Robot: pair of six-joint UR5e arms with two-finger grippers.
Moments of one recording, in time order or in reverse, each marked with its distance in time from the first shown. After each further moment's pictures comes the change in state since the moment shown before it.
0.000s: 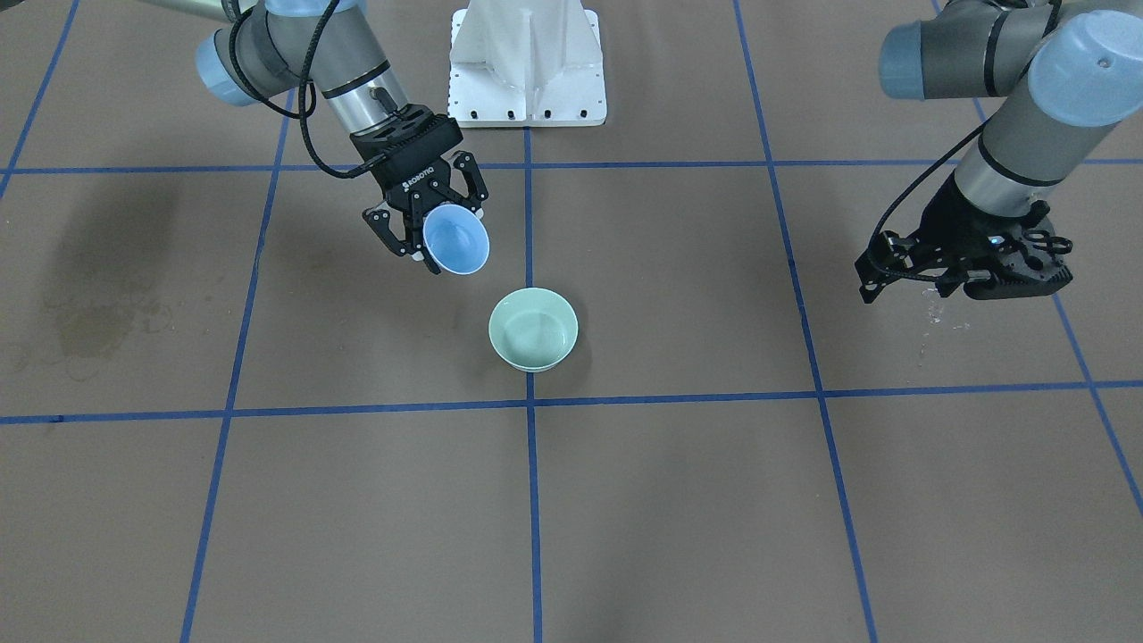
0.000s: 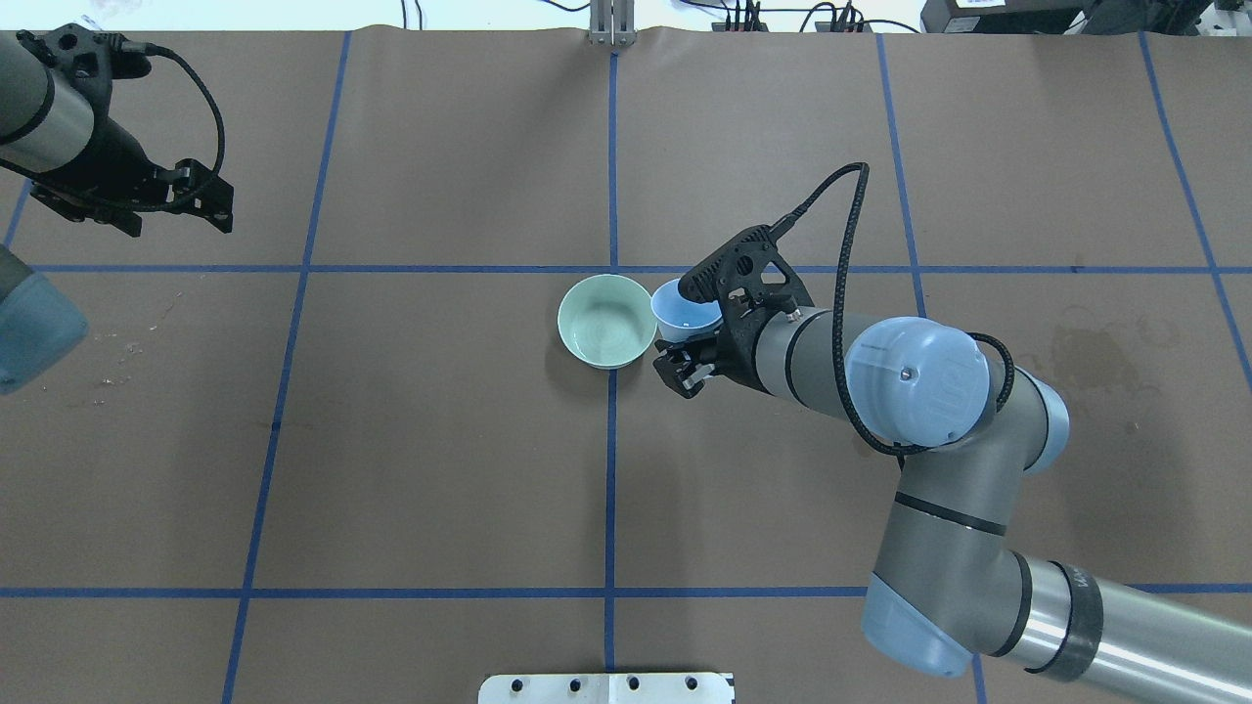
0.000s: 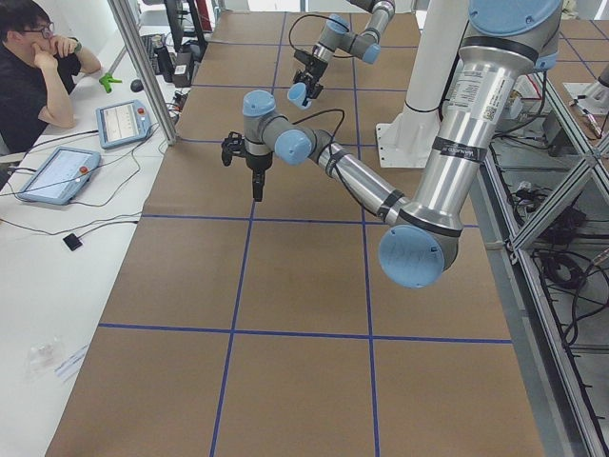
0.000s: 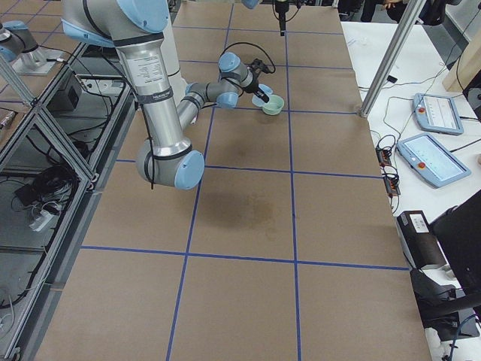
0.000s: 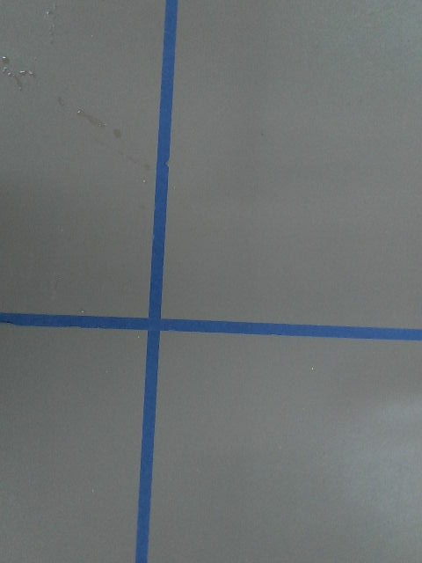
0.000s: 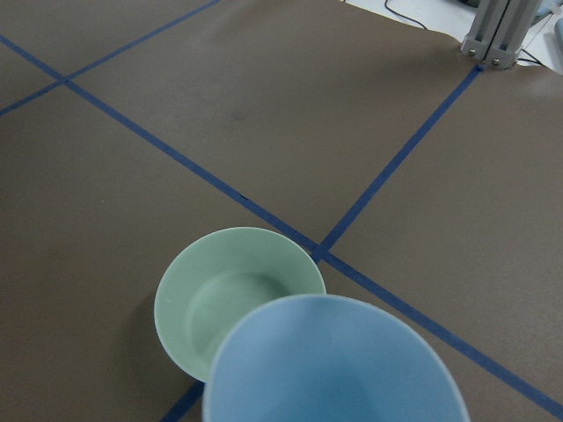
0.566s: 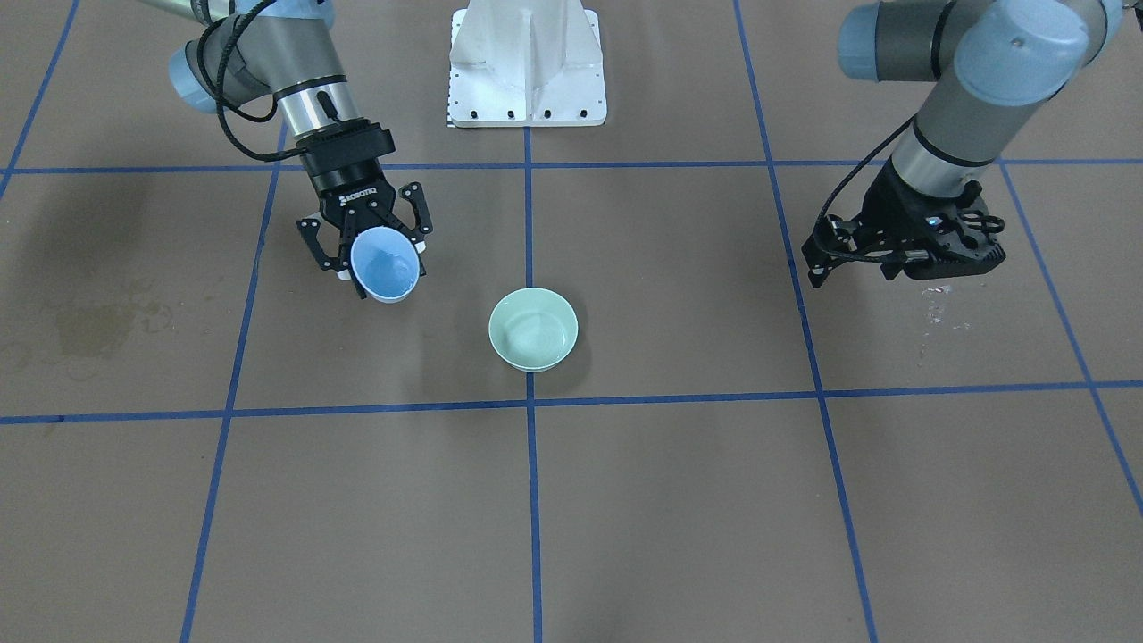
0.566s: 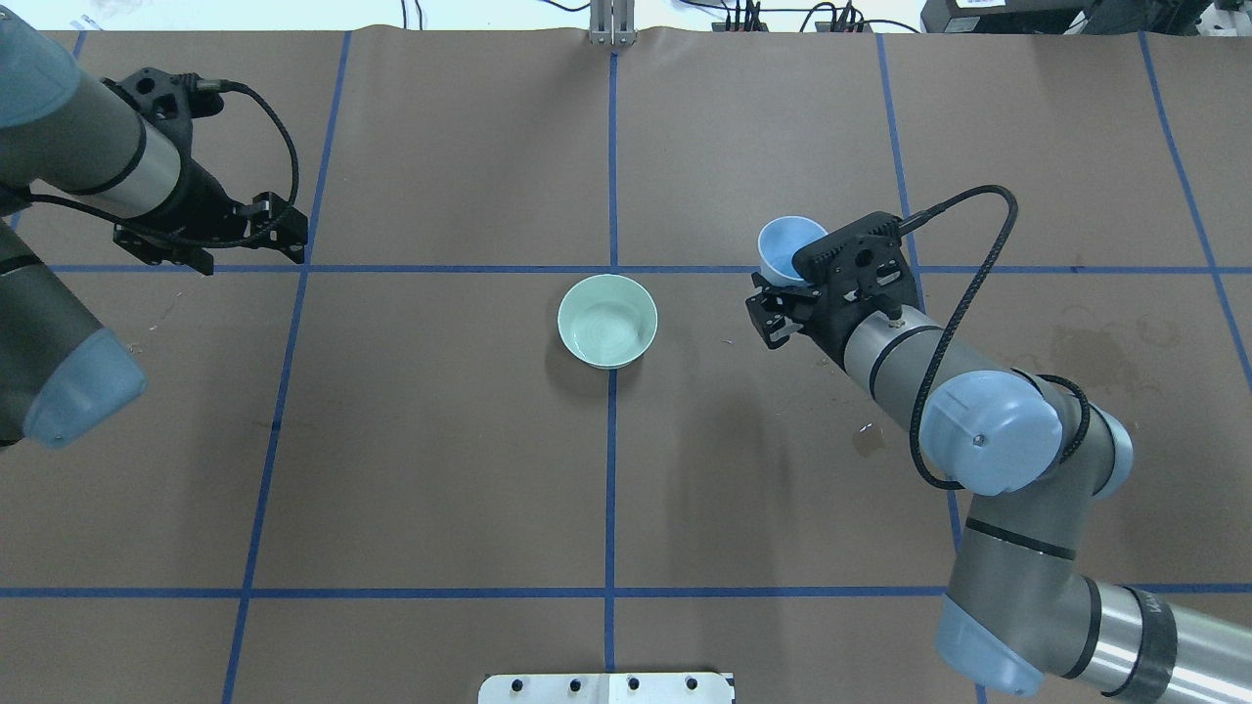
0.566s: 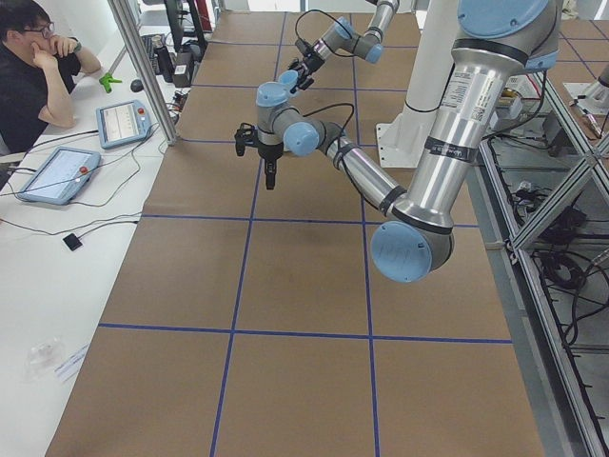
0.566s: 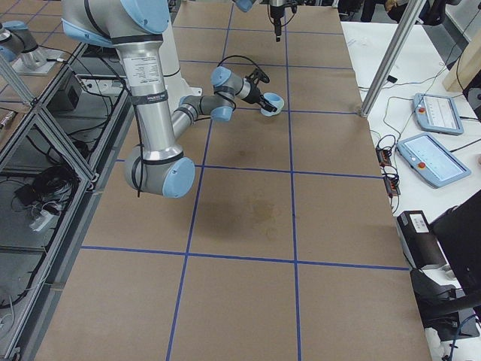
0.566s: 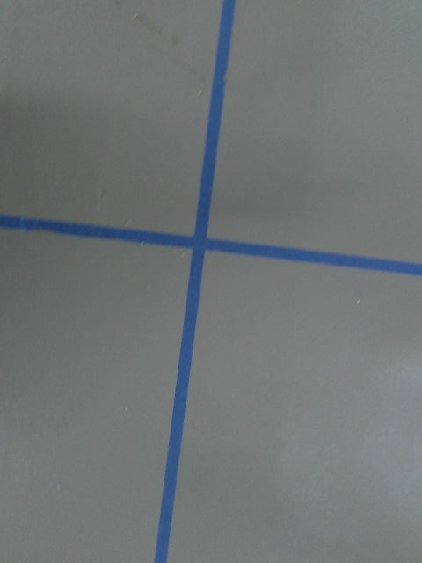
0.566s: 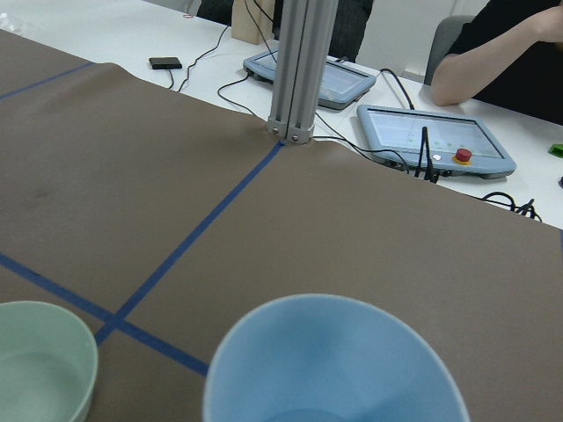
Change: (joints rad) left arm 0.066 -0.009 -0.047 0.001 0.017 -0.108; right arm -0.045 -0.123 0.014 0.135 -0.296 0.057
